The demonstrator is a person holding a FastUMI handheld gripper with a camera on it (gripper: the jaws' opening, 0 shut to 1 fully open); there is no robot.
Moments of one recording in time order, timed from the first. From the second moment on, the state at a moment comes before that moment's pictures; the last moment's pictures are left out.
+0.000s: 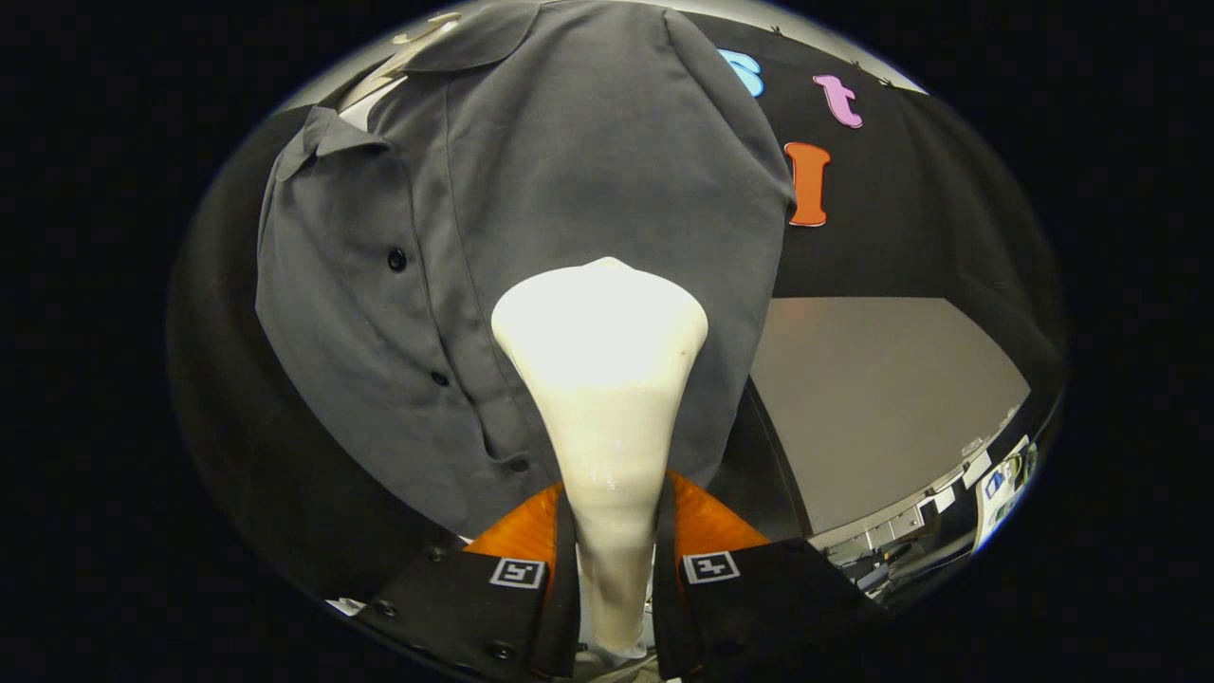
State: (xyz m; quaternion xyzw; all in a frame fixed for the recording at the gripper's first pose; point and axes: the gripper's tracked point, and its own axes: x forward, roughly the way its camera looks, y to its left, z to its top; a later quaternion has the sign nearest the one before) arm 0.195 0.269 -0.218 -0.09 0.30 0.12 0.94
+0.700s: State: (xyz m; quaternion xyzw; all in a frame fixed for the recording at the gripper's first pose) arm 0.193 0.250 -0.282 -0.10 0.34 0.11 0.93
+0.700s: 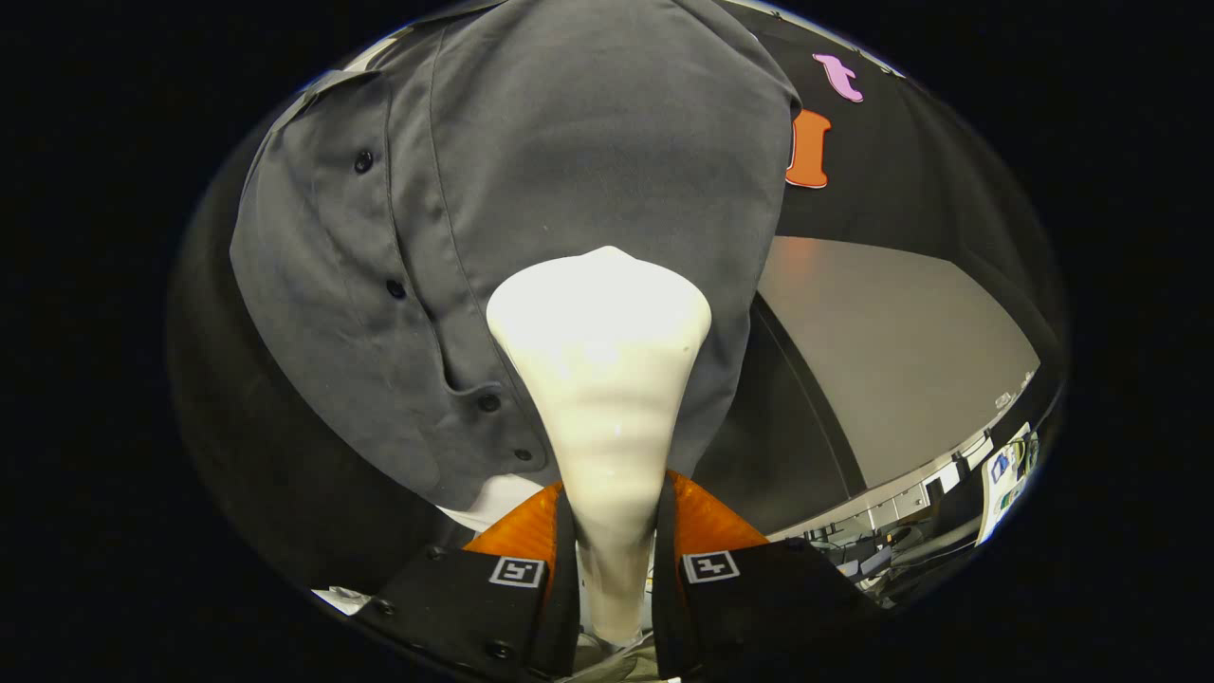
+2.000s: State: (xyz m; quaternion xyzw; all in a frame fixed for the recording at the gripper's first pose) arm 0.143 0.219 -0.417 -0.12 0.46 0.07 0.88
